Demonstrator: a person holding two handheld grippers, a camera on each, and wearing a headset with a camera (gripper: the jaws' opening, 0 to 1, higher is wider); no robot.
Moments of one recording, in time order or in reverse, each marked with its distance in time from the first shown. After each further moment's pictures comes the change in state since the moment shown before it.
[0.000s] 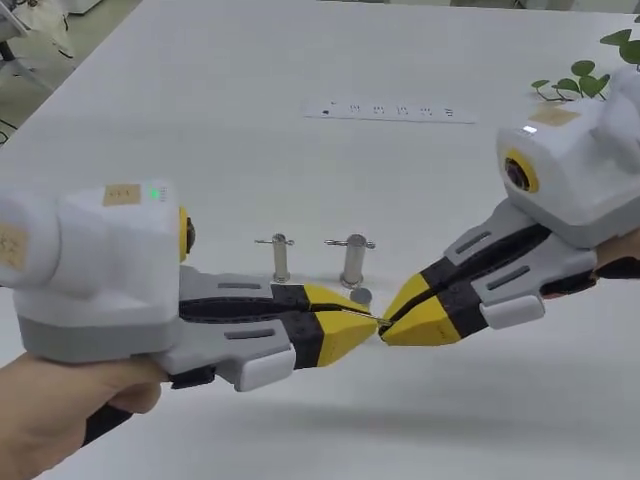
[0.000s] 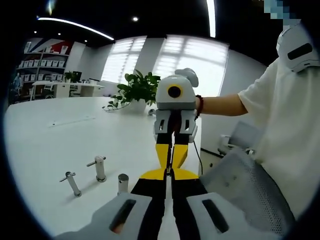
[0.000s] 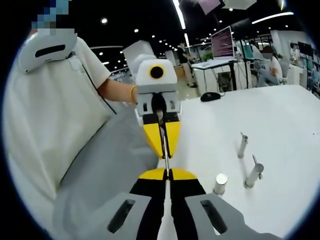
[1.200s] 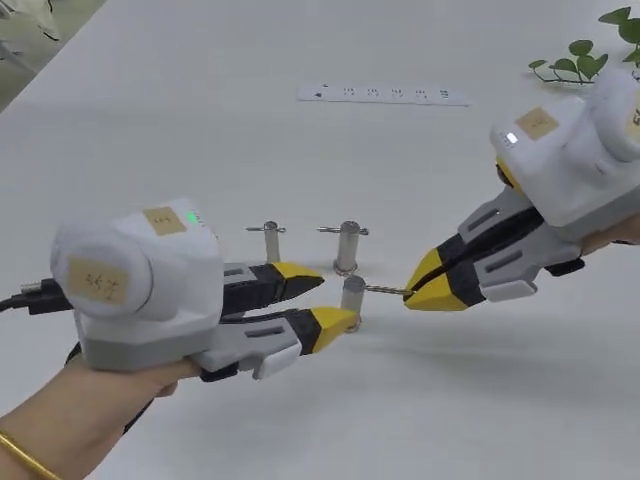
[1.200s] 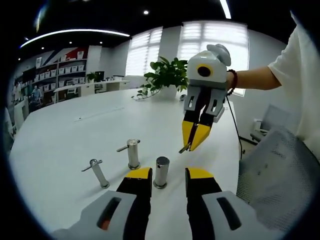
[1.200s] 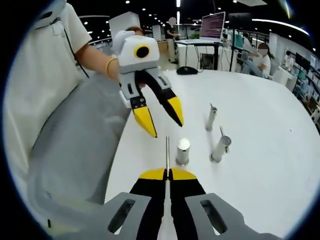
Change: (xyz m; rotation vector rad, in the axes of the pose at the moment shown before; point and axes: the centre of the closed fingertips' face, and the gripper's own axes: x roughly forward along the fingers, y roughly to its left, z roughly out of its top) left arm 0.013 0.067 -0.041 0.073 0.108 0.290; right arm -0.021 -0.055 -0.051 -0.088 0.246 -0.232
